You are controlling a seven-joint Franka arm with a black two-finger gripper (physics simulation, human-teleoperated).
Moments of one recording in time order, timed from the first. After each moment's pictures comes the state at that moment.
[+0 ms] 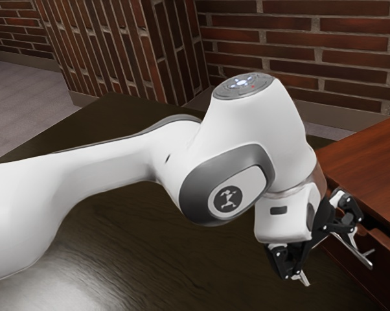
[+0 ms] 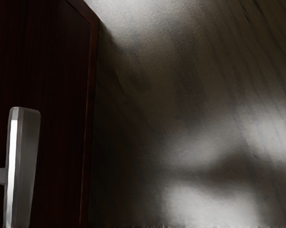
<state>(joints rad) -0.52 0.09 0.03 -1.72 -0.13 2.06 1.58</state>
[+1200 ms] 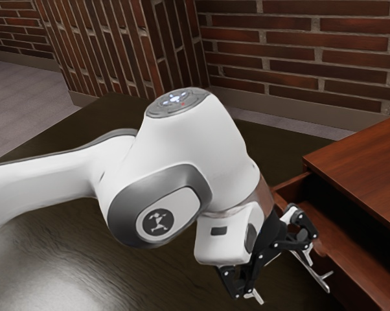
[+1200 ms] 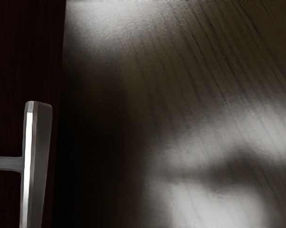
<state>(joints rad) -0.52 -0.15 0.03 -1.98 -0.12 2.10 1.58</state>
